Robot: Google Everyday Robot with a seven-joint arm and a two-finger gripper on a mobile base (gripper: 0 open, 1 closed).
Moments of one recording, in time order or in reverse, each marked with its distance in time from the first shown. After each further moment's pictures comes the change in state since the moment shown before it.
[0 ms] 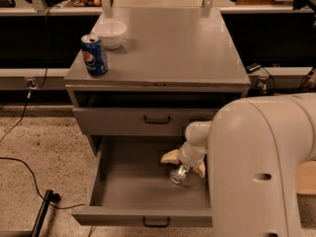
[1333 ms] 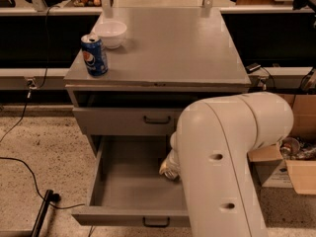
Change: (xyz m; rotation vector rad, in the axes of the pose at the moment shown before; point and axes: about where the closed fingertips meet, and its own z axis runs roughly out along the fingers) arm 0.002 0.027 0.073 0.030 0.025 -0.043
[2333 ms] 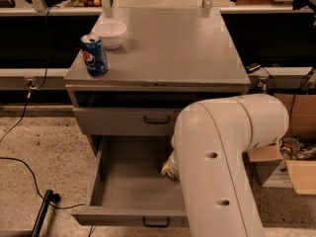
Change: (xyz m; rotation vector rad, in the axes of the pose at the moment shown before) arm -0.004 -0.007 0.011 0.020 0.012 0.021
